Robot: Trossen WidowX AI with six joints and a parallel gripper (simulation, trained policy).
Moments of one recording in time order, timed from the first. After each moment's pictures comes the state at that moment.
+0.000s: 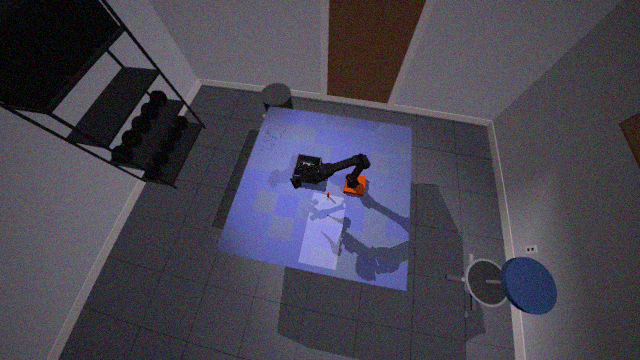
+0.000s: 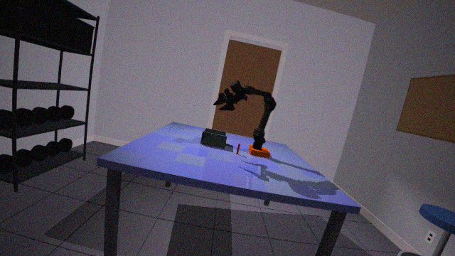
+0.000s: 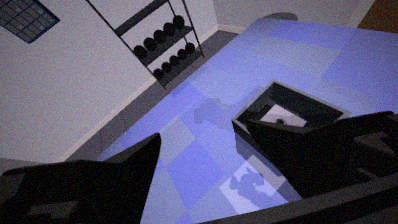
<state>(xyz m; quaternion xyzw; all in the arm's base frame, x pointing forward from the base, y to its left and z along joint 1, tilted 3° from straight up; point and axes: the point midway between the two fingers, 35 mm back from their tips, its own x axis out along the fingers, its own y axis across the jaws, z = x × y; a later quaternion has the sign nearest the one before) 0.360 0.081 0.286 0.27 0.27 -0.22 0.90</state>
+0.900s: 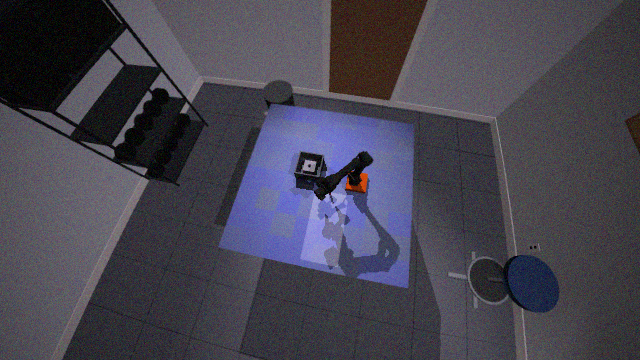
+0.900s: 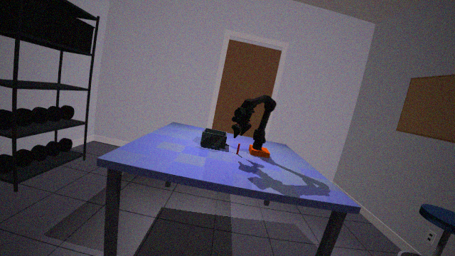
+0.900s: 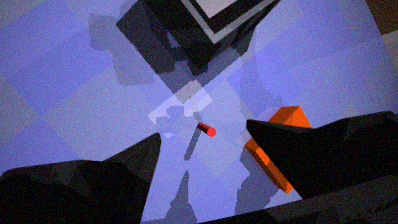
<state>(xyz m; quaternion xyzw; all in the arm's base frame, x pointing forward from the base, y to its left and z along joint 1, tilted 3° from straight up) 0.194 0.111 0.125 0.17 0.60 -0.28 0.73</state>
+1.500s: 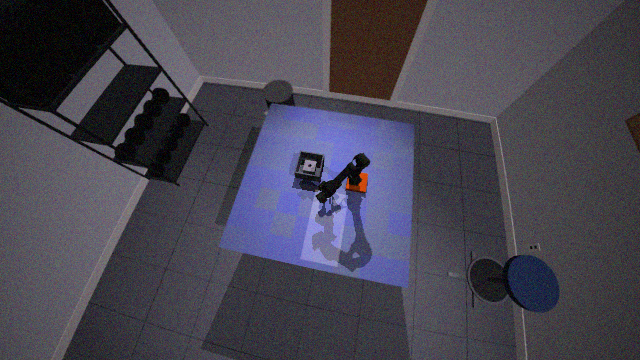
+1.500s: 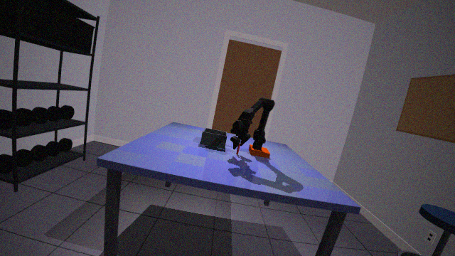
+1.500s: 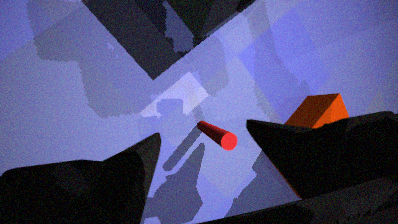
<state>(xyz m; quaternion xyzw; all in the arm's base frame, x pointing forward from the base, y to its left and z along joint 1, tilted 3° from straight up) 0.180 0.112 0.044 0.17 0.62 -0.30 0.71</state>
